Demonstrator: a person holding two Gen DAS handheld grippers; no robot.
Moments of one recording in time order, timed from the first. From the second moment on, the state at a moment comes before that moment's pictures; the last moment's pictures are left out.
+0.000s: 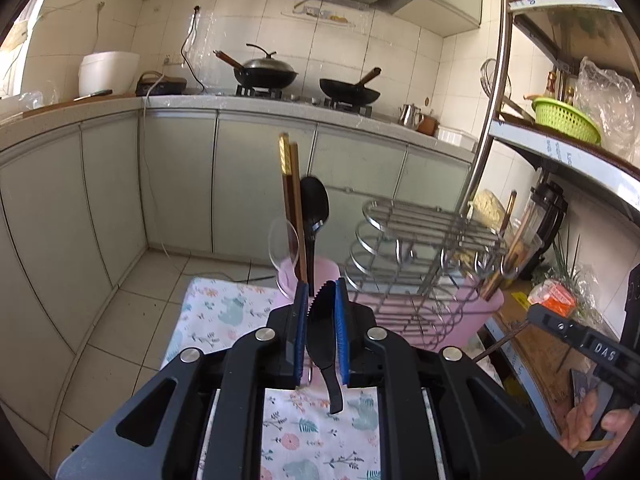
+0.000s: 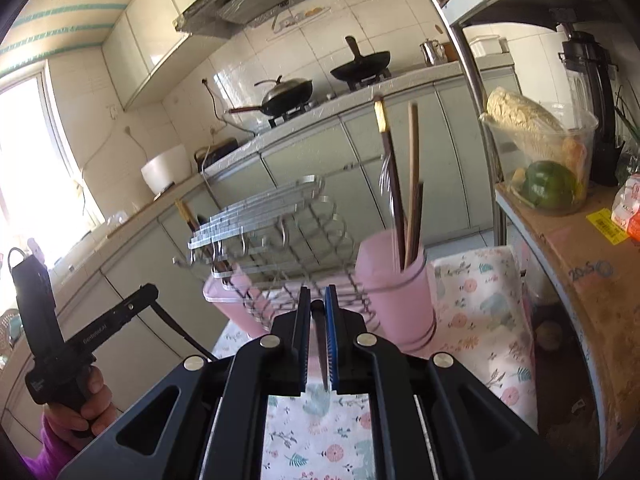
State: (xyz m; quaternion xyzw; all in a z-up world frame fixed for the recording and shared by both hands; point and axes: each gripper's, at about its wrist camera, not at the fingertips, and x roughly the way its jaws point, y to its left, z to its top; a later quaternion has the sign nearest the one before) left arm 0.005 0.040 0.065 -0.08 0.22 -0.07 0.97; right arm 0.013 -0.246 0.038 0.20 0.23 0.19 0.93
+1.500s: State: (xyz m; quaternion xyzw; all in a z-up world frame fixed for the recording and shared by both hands) left arm 0.072 0.070 0.130 -0.07 0.16 -0.03 0.98; right arm 0.083 -0.271 0.097 0.10 0.22 0.10 0.96
